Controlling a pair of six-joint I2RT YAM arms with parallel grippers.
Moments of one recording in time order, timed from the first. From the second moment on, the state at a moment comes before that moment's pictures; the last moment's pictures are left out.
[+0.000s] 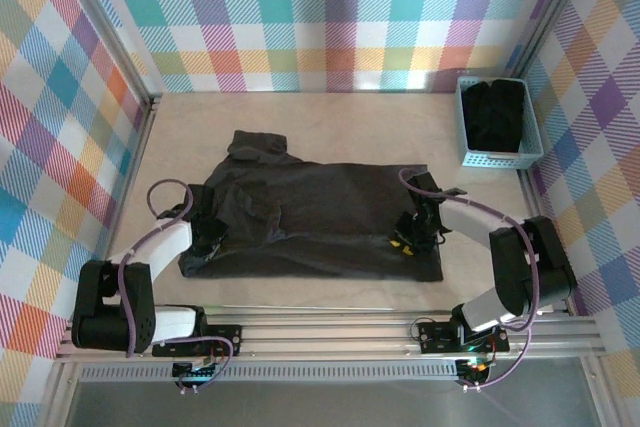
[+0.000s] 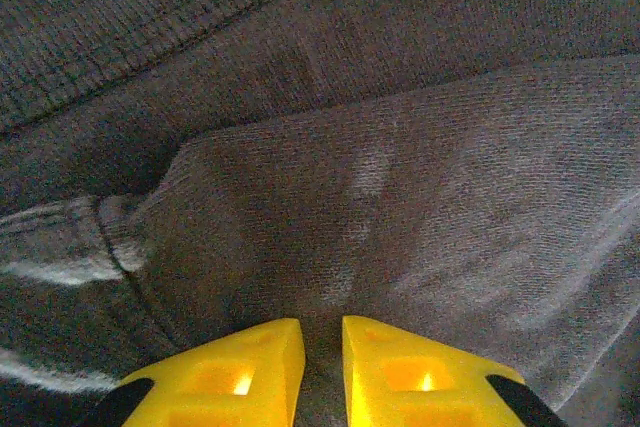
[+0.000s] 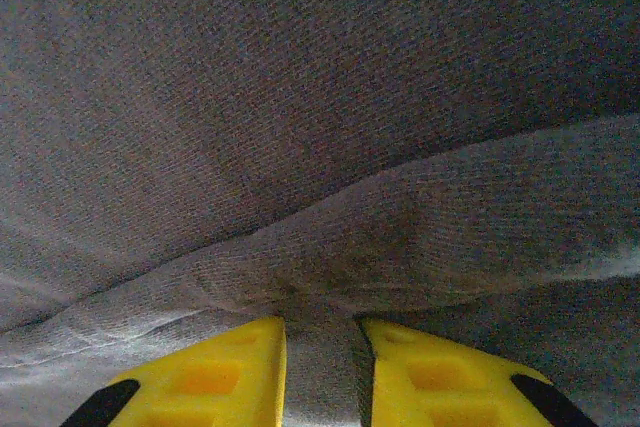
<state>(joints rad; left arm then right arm) -0.06 1.28 0.58 -0.58 -0.01 -1.10 0.34 1.49 0.74 -0.68 -0.26 0.91</state>
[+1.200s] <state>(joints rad) 0.03 2.32 1.92 -0.65 0.01 -0.62 0.12 1.84 1.44 -0.71 -0.23 0.55</state>
